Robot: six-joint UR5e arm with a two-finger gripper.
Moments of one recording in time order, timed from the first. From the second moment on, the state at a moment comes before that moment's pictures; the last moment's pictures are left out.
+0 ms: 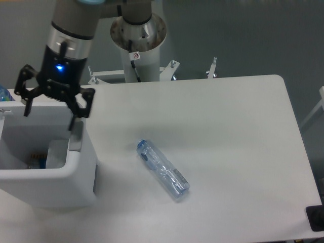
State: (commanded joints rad) arm 2.27 -1.66 -1.58 -1.00 1.09 0.00
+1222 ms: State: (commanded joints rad) arm 2.41 -2.01 -1.58 -0.92 1.56 0.00
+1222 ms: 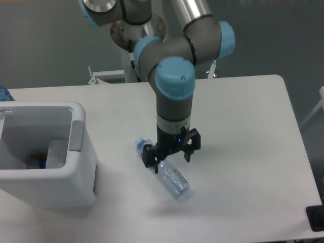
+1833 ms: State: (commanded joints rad) arm 2.40 -2.14 -1.56 -0.88 1.60 0.00
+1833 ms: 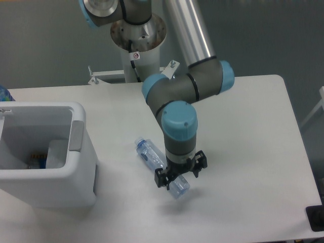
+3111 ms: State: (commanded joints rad) arm 2.39 -2.20 -1.55 -0.85 1.62 -0.05
